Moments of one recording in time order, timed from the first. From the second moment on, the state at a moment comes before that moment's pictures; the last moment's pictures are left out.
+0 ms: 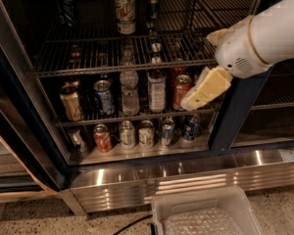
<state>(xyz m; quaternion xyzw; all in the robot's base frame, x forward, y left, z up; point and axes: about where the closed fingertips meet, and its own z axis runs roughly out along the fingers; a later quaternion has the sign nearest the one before) 0.512 -0.114 0.948 -0.54 0.75 0.08 0.37</state>
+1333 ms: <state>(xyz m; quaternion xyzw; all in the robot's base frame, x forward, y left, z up) 0.601 -0.090 0.950 -0.43 0.75 0.12 0.48</state>
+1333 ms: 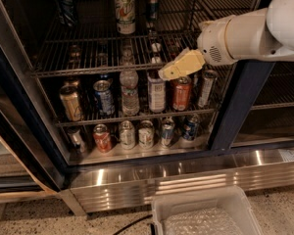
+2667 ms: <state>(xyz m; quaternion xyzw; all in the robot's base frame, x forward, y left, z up) 0.736 0.008 0.969 -0.40 0.69 0.16 0.58</state>
